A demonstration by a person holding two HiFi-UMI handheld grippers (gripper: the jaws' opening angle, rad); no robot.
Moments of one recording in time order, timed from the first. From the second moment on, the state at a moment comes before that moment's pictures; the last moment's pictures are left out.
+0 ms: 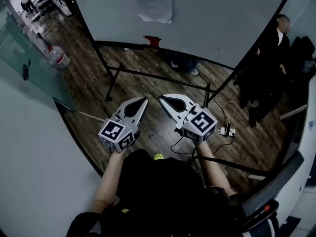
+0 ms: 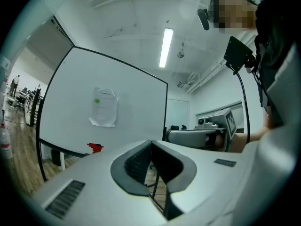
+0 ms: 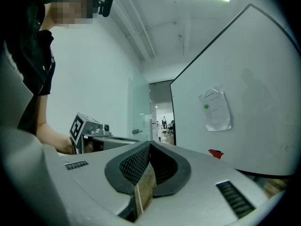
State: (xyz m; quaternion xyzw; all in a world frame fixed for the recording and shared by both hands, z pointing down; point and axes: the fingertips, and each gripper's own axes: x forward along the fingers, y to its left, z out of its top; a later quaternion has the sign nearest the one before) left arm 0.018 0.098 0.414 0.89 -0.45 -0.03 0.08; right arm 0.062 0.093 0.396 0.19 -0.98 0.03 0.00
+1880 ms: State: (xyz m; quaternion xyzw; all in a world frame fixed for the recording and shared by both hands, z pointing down) left arm -0.054 -0.106 0.415 0.90 -0.42 -0.03 0.09; right arm -0.016 -0.107 0.397 0.23 -0.97 0.04 0.01
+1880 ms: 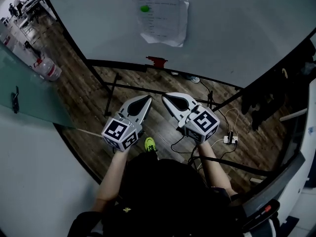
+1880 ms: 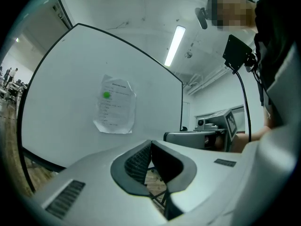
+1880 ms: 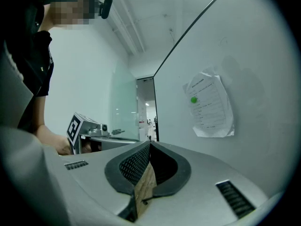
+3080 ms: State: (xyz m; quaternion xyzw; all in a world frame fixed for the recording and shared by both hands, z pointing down) left arm -0.099 -0.230 0.371 0.92 -0.39 -0.02 0.01; right arm -0.069 -0.228 0.358 0.25 -0.97 -0.02 0.00
